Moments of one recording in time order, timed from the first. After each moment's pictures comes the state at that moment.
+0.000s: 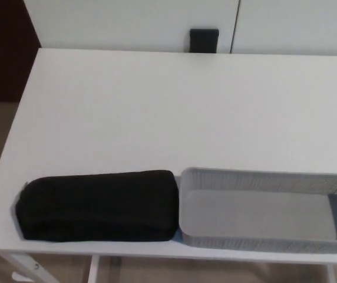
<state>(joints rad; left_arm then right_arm) 0.14 0.44 0.13 1.24 0.03 -0.35 -0.18 -0.01 -0.41 -0.08 1.26 -0.08 -0.27 0.10</state>
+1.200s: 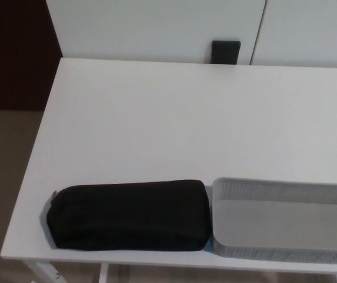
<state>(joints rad) 0.25 0.65 0.42 1.00 -0.04 -0.35 -0.04 -0.02 -0.41 -0.08 1.26 -0.08 -0.27 0.10</state>
